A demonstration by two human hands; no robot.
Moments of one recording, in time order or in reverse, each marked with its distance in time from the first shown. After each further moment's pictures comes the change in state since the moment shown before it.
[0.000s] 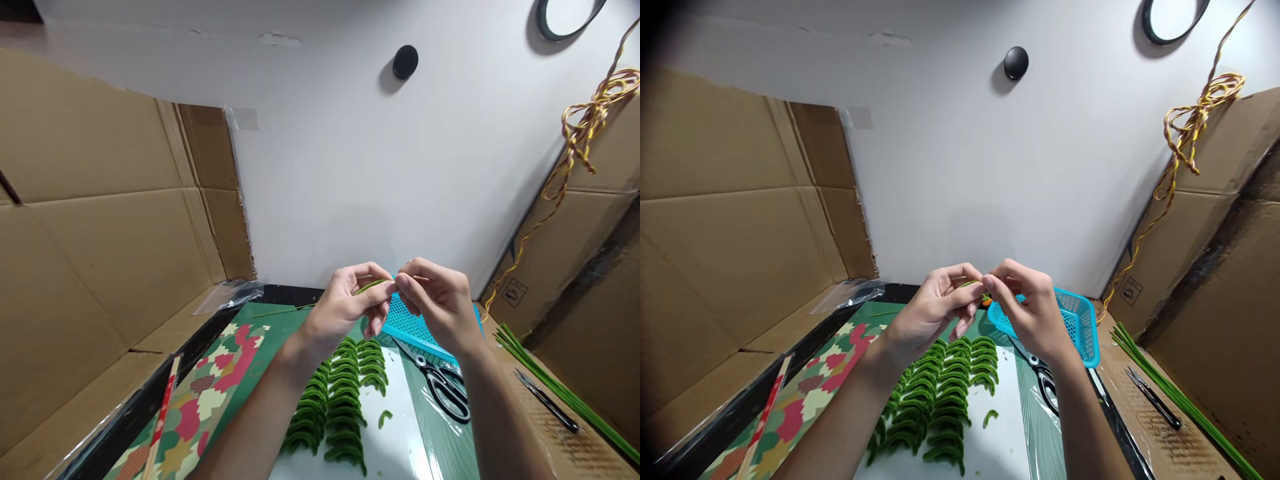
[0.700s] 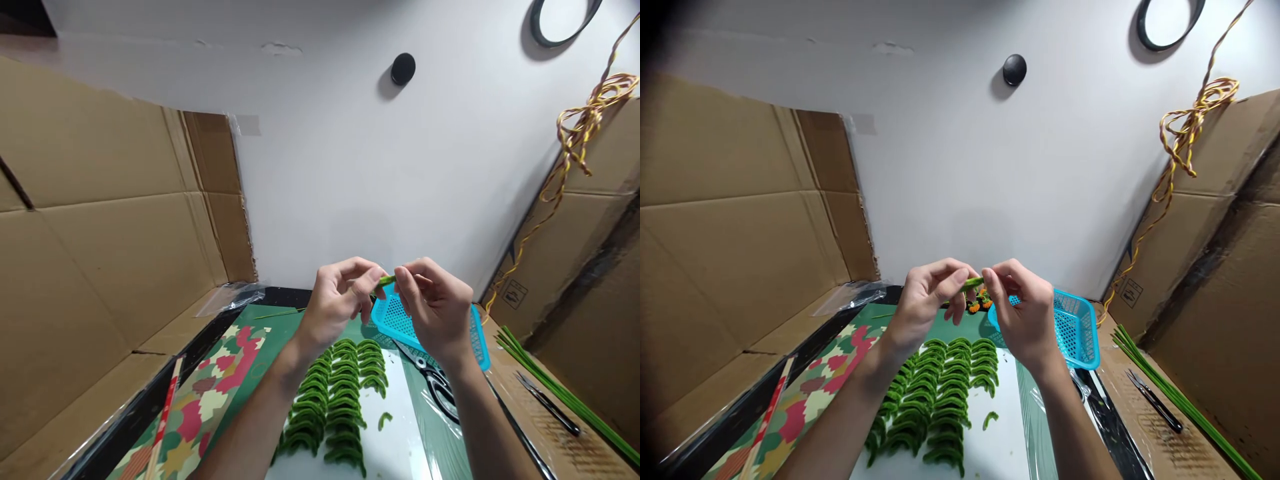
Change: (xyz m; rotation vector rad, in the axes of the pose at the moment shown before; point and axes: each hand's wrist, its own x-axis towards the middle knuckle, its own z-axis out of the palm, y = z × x) left_hand -0.004 0.002 -0.006 0.333 0.207 0.216; right_hand -0.003 -0.003 0.021 -0.132 0.265 -0.131
